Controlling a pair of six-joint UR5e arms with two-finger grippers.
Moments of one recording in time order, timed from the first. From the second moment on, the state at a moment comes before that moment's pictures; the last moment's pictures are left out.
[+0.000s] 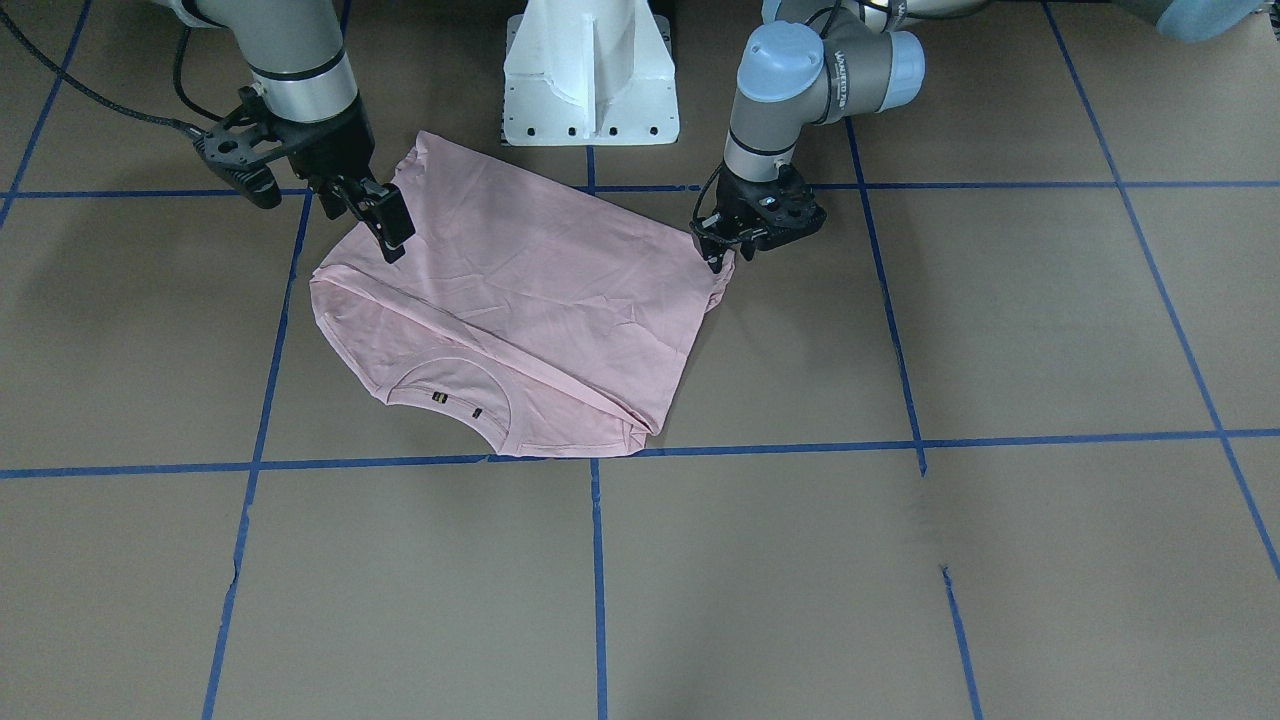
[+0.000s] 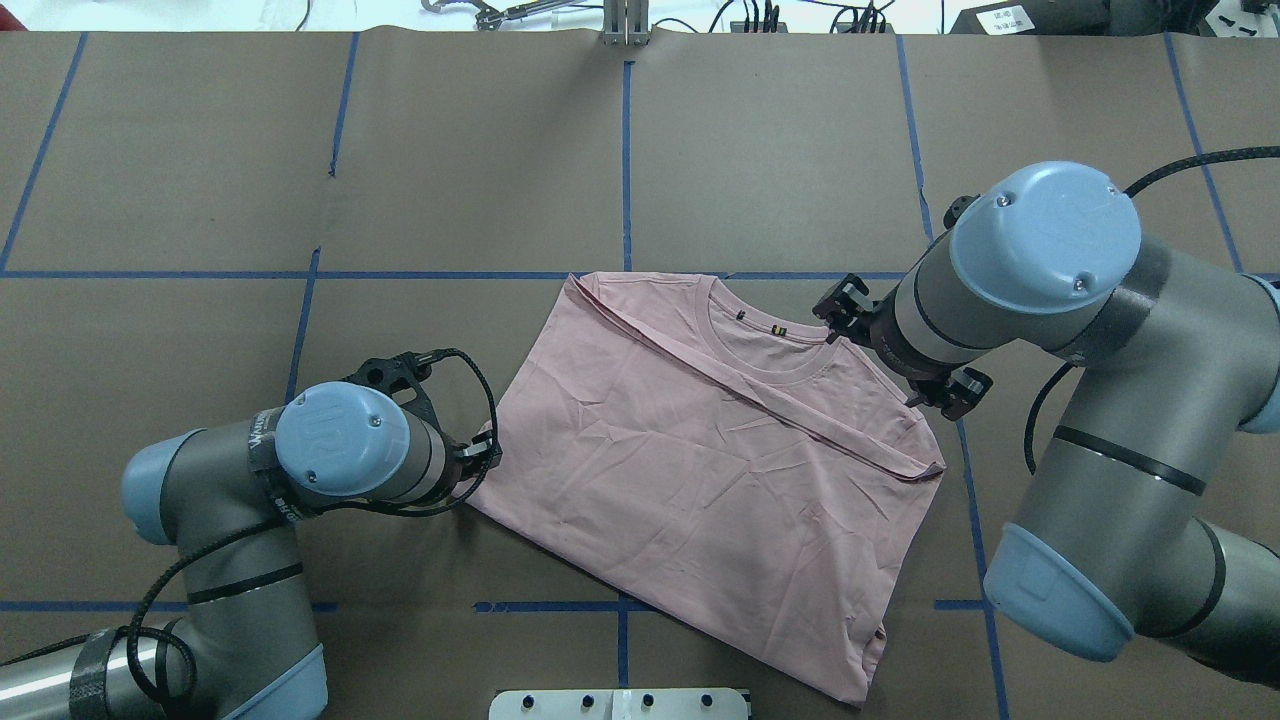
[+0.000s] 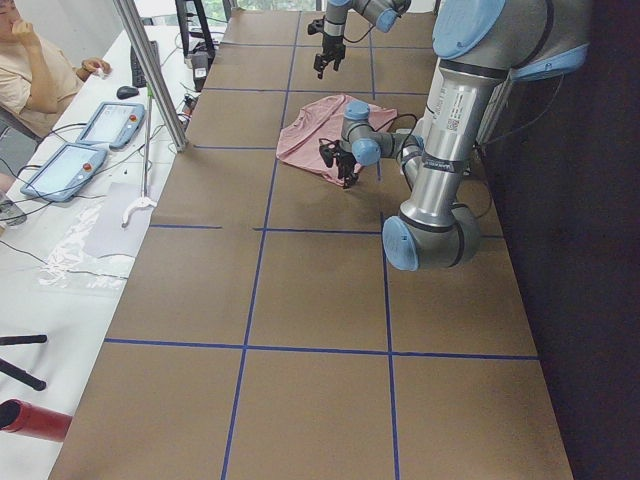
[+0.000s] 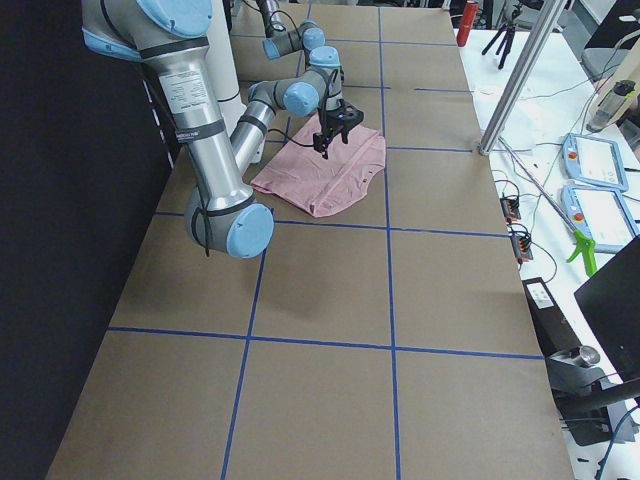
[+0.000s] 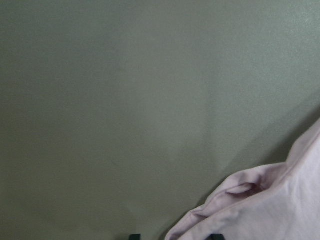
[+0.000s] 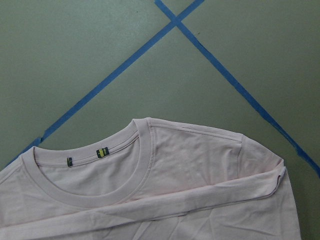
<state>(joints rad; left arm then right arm) -0.37 -1.96 -1.83 -1.73 -1.73 -1.73 0.62 -1.18 2.12 -1.81 1.85 1.85</state>
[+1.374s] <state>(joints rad) -0.56 -2.08 -1.75 -1.77 -1.66 -1.52 0.62 -1.18 2.09 -1.75 1.85 1.86</state>
